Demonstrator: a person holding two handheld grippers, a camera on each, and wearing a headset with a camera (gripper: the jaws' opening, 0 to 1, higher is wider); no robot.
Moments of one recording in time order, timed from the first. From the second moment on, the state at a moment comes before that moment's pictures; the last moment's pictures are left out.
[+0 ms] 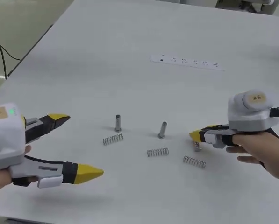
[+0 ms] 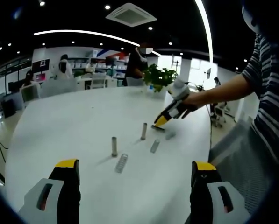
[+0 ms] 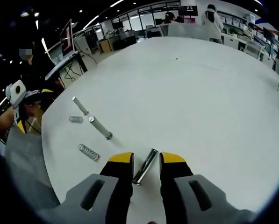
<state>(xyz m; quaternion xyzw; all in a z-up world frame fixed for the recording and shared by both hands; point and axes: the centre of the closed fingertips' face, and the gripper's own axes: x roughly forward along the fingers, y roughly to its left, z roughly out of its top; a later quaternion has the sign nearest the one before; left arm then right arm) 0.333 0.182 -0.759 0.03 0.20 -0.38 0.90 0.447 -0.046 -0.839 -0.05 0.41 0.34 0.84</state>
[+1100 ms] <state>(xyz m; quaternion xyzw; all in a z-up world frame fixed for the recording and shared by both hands) 0.334 0.182 -0.760 0.03 0.21 -0.39 0.90 0.454 -0.052 -0.847 -0.03 0.43 0.30 0.85</state>
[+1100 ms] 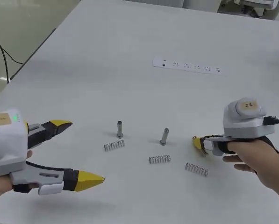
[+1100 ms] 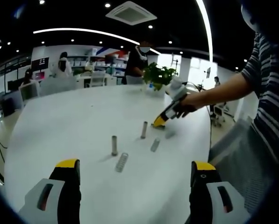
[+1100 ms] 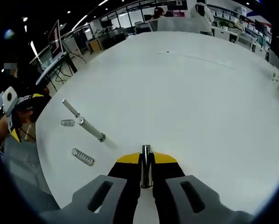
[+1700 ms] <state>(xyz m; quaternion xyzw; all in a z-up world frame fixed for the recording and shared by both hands) 0.340 0.179 -0.754 0.03 0.20 -0.39 0.90 0.453 -0.046 -0.826 -0.03 0.38 0.32 0.87</state>
